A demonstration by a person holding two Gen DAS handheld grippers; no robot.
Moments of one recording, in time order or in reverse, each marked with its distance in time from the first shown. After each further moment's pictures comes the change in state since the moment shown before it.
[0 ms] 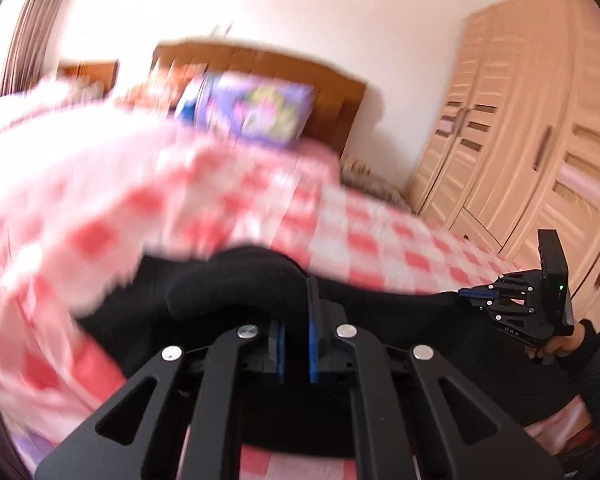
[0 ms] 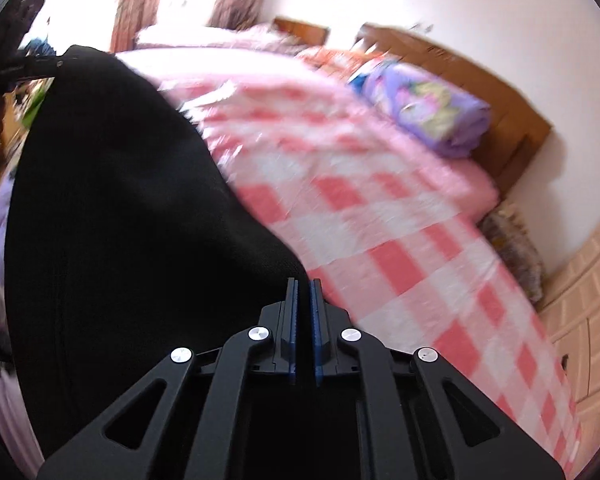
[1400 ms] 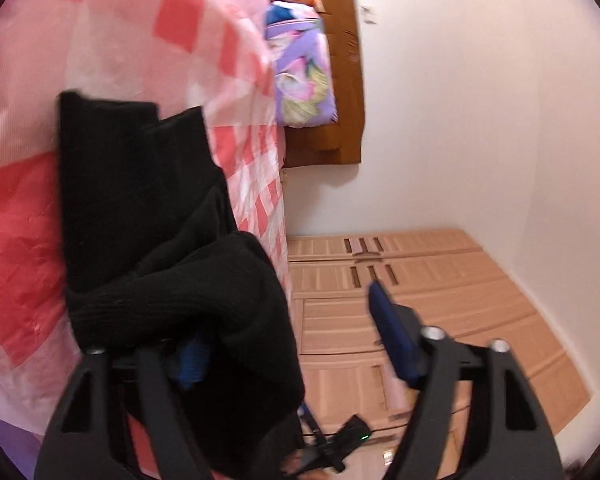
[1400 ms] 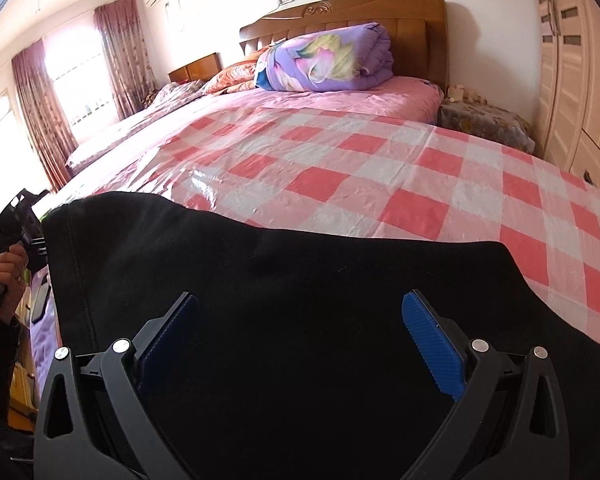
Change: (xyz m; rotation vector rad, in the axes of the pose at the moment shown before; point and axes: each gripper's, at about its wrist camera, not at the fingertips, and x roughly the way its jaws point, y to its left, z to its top) left arm 0.050 0.152 -0.065 -1.121 0.064 -0.568; right arm -0.027 -0.069 -0.081 0.576 0.001 0.060
